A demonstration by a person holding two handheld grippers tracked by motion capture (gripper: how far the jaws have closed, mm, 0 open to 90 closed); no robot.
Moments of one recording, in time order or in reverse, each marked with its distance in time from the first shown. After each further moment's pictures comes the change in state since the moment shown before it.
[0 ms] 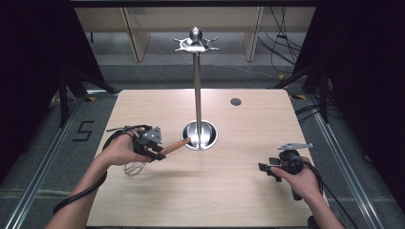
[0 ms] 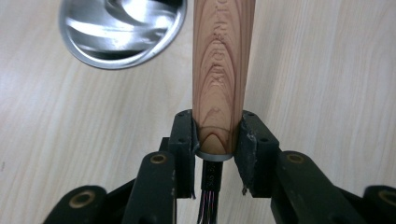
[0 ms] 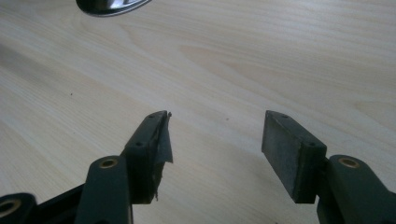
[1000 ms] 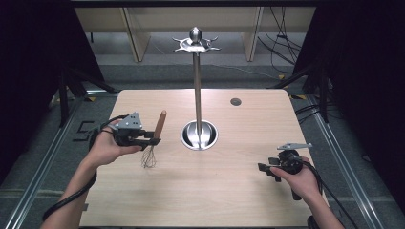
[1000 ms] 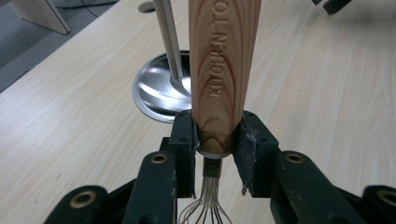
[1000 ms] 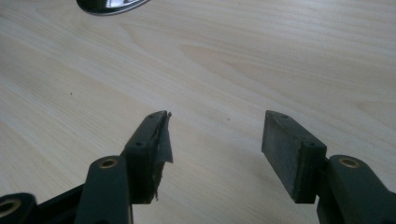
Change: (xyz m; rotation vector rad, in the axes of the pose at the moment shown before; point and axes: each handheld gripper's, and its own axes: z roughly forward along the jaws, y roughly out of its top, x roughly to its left) left arm 0.002 -0.014 -0.043 -0.326 0.142 -0.221; right arm 0.002 0.000 0.000 0.024 0.006 0.020
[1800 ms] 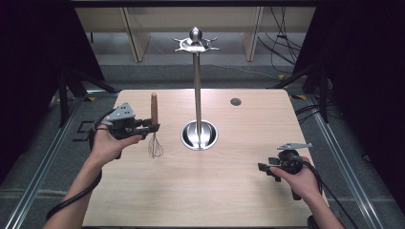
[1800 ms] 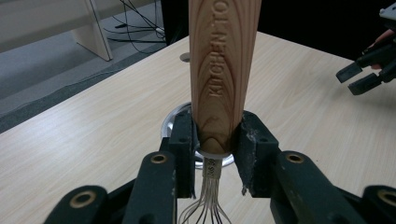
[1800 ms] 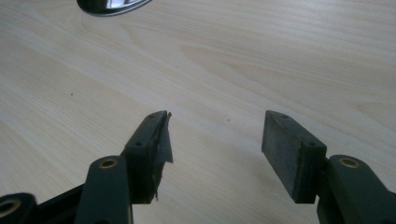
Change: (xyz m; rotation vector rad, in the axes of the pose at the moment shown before) left arm 0.000 0.015 -0.011 -0.179 0.137 -0.153; right arm 0.001 0.001 -0.001 0.002 -0.009 0.004
